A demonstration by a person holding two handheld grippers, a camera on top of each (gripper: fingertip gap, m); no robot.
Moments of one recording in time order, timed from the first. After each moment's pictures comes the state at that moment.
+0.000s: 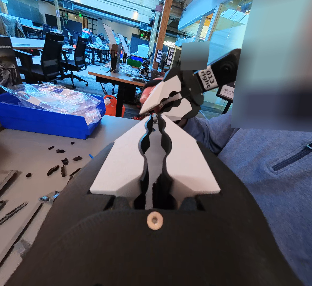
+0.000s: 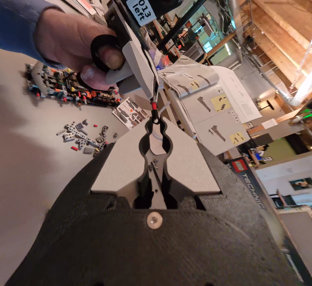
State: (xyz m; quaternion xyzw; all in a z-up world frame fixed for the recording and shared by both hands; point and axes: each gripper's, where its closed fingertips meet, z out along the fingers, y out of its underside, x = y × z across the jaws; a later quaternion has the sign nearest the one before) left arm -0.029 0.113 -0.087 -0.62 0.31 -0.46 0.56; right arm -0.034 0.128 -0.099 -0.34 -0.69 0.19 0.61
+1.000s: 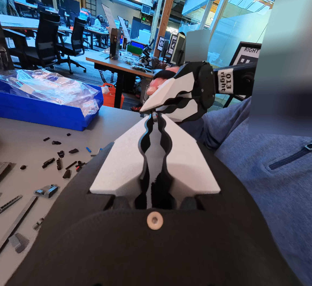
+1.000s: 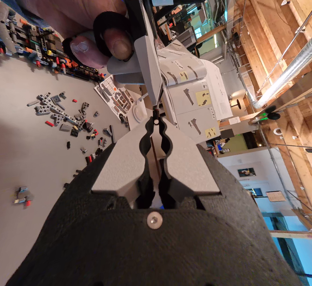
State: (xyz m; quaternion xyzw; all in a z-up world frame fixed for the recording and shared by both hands) left arm -0.018 0.118 -0.091 -0.65 0.31 -0.45 0.53; right arm -0.028 0.132 -0.099 -0.31 -0.71 0.06 0.63
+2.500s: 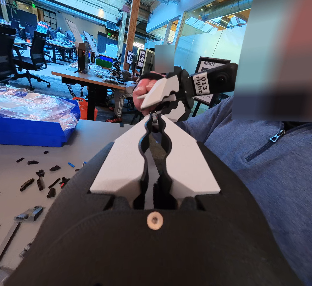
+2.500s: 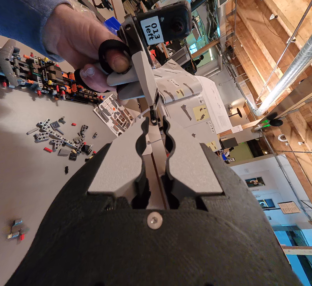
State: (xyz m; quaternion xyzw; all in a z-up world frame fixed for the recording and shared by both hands) left arm -0.045 0.104 -0.073 -0.58 0.34 -0.53 0.52; right arm -0.052 0.117 -0.078 -0.29 -0.70 0.11 0.64
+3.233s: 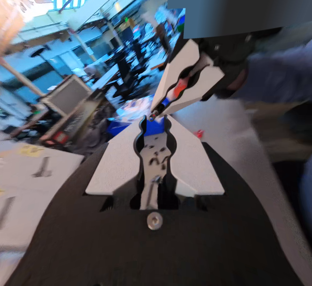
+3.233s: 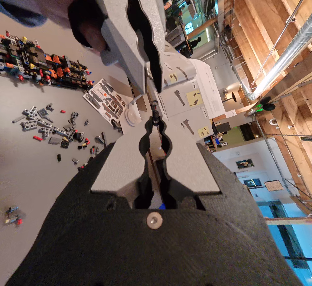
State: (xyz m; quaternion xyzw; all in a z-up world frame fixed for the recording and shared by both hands) left arm -0.044 0.114 -0.062 -0.60 0.45 -0.10 0.66; right arm -0.041 0.134 -0.074 -0.33 -0.69 0.06 0.64
